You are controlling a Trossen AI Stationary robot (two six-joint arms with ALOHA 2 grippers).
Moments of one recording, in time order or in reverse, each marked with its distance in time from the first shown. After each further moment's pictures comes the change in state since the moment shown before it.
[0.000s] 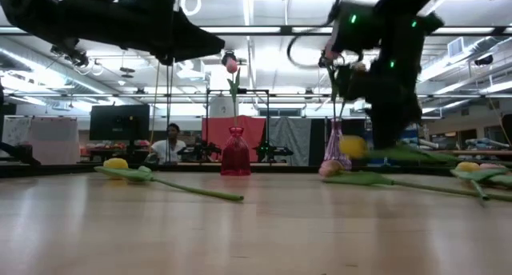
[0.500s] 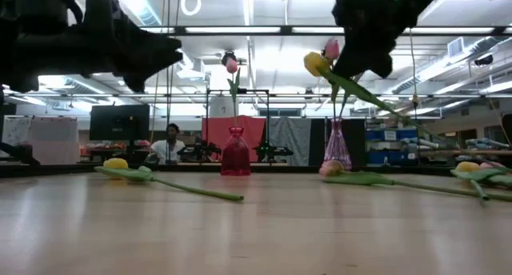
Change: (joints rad) left arm 0.023 -0.002 -0.358 0.575 0.120 -0.215; right arm 0.092 -0.239 0.000 0.317 0.157 -0.157
